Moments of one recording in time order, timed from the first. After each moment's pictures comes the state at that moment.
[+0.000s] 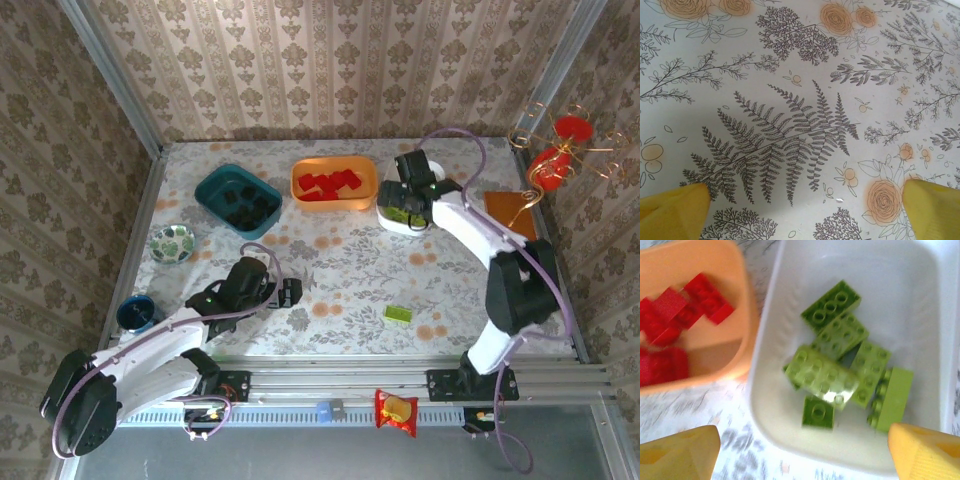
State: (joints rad) left arm -0.74 0.95 0.42 -0.25 -0.05 -0.56; right arm 0.33 1.65 1.28 -0.52 0.20 0.46
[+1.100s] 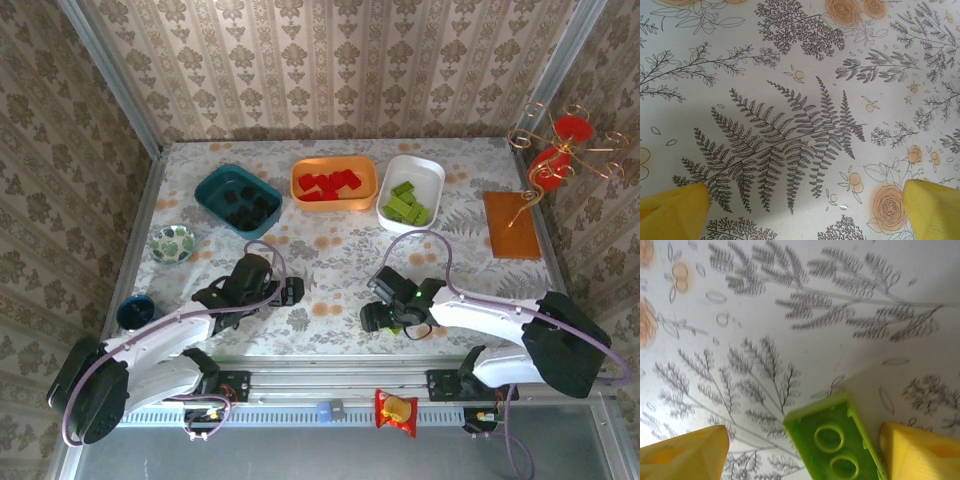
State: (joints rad) left arm -0.72 1.04 0.43 -0.20 -0.02 -0.56; right arm 0.84 1.30 0.58 -0.53 0.02 0.66
